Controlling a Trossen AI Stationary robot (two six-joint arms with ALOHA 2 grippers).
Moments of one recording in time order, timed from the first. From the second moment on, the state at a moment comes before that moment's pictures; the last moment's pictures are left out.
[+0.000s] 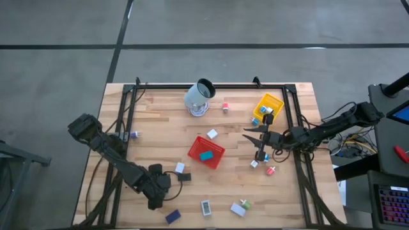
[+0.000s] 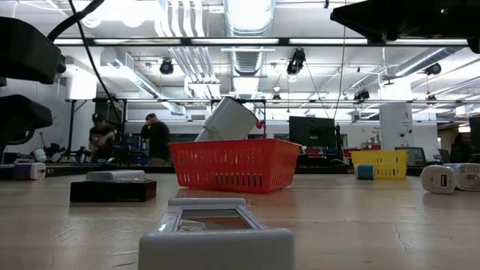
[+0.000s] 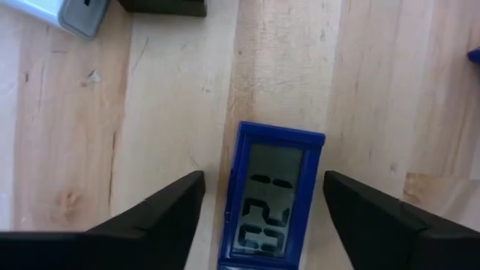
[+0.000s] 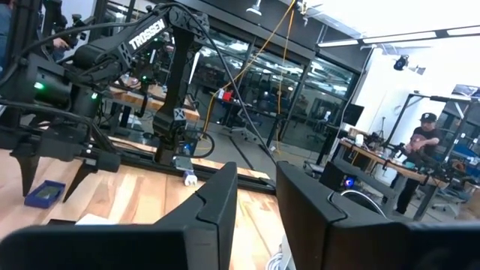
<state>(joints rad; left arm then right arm) -0.75 1.65 0.81 -0.50 -0.11 -0.87 0.29 0.96 0.24 0.92 0.47 -0.39</state>
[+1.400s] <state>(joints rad) -0.78 1.64 0.81 -0.36 -0.61 -0.59 0.29 0.96 0.22 0.92 0.47 -0.37</state>
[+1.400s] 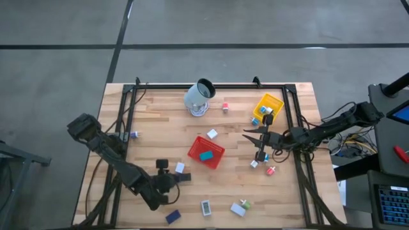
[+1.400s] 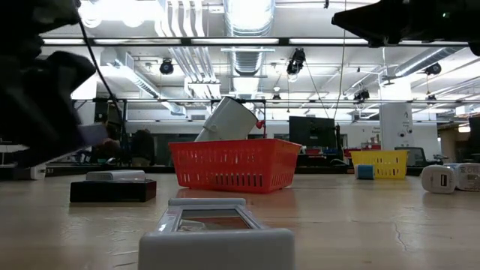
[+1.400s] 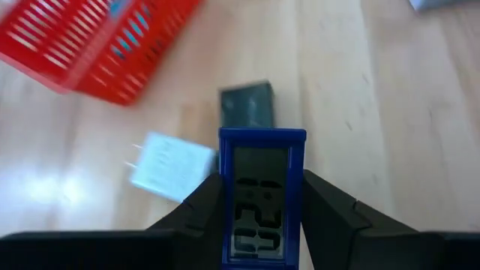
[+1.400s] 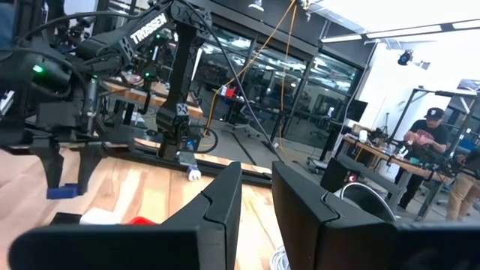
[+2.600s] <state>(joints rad) -0.36 1.47 0.29 1.27 -0.21 0.24 0.28 0.96 0.21 0.93 0.42 -0.38</state>
